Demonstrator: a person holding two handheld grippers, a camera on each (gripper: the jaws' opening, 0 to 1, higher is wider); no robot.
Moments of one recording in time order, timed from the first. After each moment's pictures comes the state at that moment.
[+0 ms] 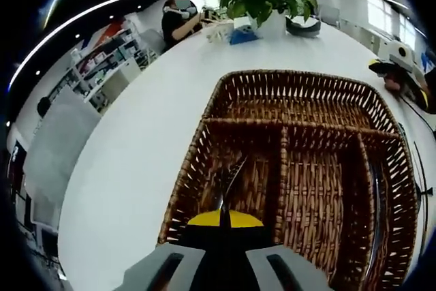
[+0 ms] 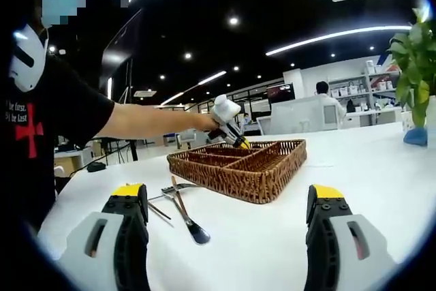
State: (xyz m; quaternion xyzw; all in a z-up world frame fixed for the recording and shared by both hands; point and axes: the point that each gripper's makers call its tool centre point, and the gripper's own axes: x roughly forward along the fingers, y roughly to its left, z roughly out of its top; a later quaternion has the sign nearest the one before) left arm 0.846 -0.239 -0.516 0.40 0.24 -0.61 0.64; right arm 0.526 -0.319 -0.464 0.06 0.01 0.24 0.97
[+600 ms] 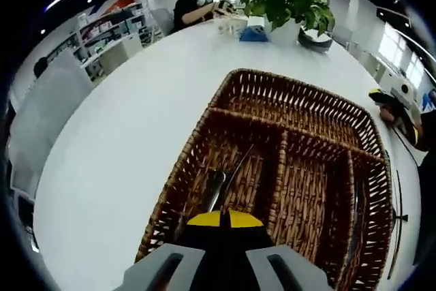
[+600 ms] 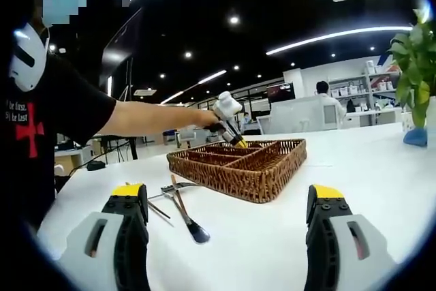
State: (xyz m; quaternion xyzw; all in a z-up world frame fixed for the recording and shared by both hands) left arm 0.843 -0.225 -0.520 0.34 0.33 -0.61 0.63; right arm 0.527 -0.318 -0.466 0.05 0.01 0.24 0.97
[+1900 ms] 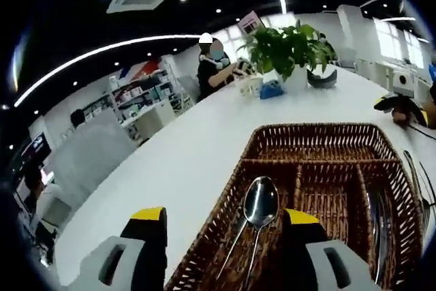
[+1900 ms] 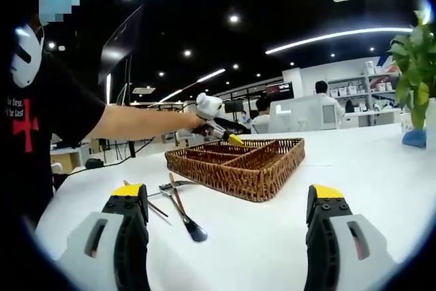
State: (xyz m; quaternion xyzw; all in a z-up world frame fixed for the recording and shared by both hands) left arm 0.857 -0.222 -0.459 0.25 0.11 -0.60 0.75; right arm 0.527 -0.320 -0.467 0.05 0.01 0.23 0.97
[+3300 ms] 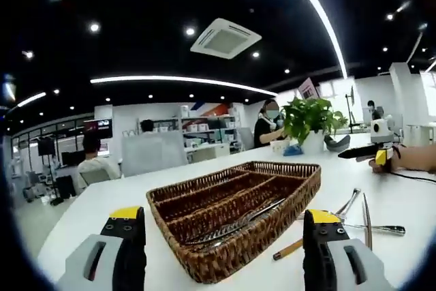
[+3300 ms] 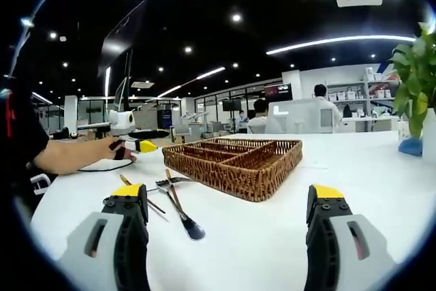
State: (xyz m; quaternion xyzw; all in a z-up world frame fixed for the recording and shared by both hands) left arm 0.668 -0.048 -0.450 0.06 -0.02 -0.46 0.88; right arm 0.522 -0.317 -0.466 0.02 0.01 0.22 0.97
